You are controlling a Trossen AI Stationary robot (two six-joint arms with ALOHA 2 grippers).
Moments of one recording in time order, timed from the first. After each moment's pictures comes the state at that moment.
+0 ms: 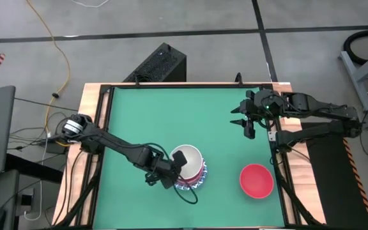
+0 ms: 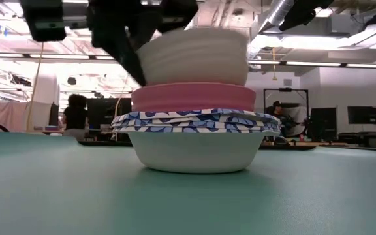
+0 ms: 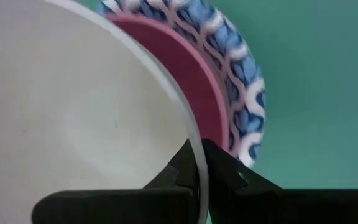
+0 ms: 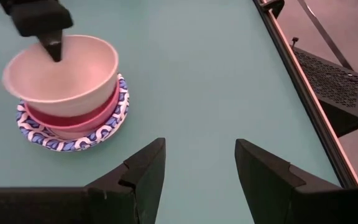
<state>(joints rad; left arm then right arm) -0.36 1.77 1.37 -0.67 -0.16 0.73 -0.12 0.91 1.14 -0.88 0.07 -0.03</state>
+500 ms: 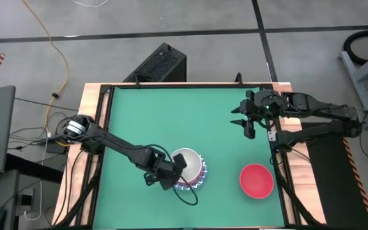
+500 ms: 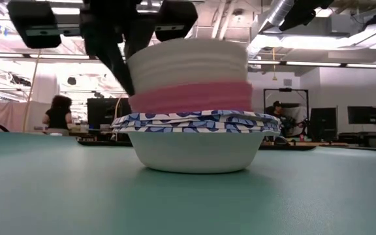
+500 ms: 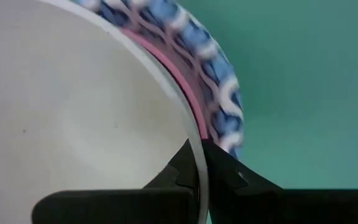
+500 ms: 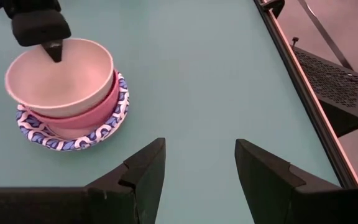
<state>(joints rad) -0.36 1.80 1.37 -0.70 -0.10 0.80 -0.12 0.91 1.14 -0.88 0.07 -0.03</state>
